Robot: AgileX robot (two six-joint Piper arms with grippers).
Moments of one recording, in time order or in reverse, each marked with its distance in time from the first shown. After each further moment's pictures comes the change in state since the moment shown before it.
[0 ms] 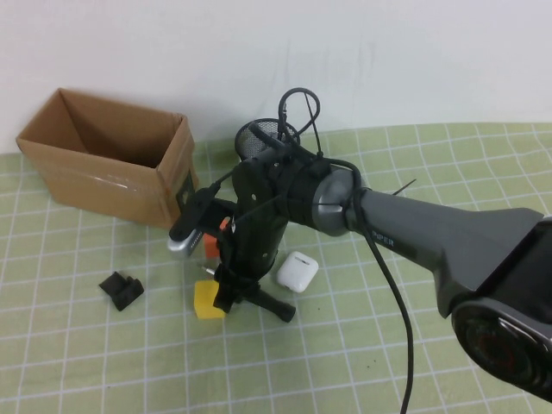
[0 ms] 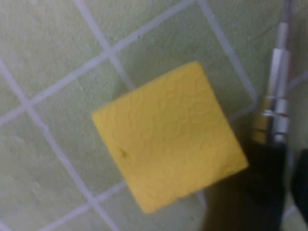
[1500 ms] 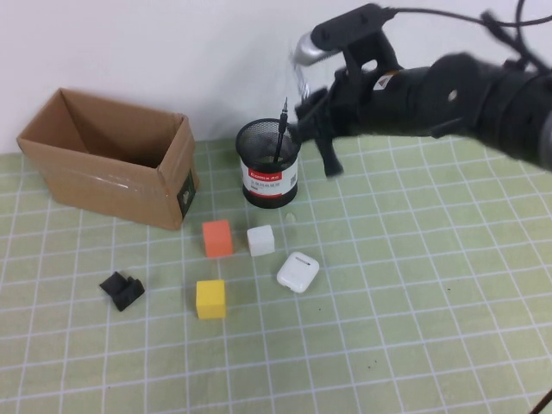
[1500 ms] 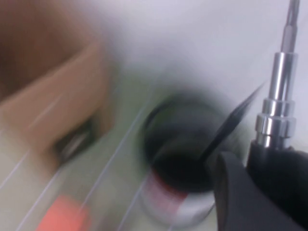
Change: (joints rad) right arm -0.265 -0.535 0.518 0.380 -0.700 -0.064; left arm 0.000 0.000 0.000 0.000 0.000 0.000
